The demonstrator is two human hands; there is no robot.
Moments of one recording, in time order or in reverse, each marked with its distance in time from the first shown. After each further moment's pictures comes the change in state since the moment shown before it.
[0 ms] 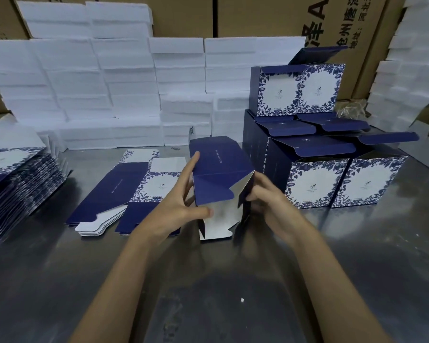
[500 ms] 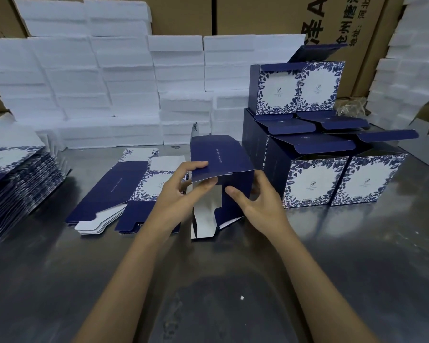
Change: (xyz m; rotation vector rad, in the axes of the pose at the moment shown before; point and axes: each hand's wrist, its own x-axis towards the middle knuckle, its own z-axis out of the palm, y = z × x) left_hand -0.002 0.020 0.015 0.028 0.306 -0.001; right_hand -0.001 0.010 0.023 -0.466 0.321 -0.180
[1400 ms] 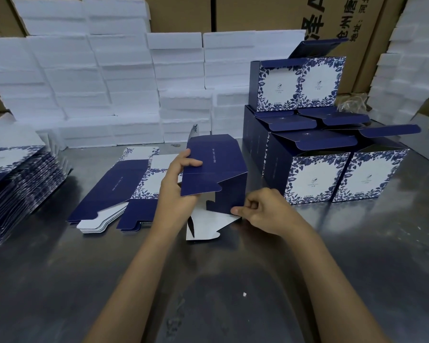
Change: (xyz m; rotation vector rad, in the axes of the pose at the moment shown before) left_hand 0.007 -0.012 0.007 0.035 0.188 0.171; right_hand 0.009 0.013 -0.020 -0.533 -0.261 0.023
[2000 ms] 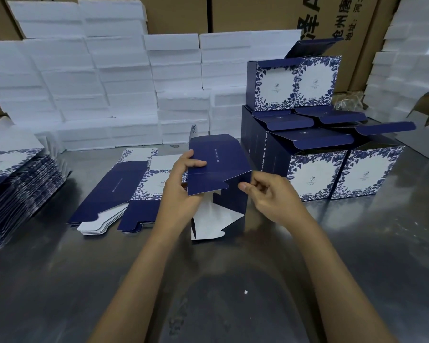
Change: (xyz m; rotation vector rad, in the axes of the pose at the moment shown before) left_hand -0.004 0.011 0.003 0.006 -0.060 -0.007; right_hand -0.008 -0.014 -0.015 0.127 0.243 -0.113
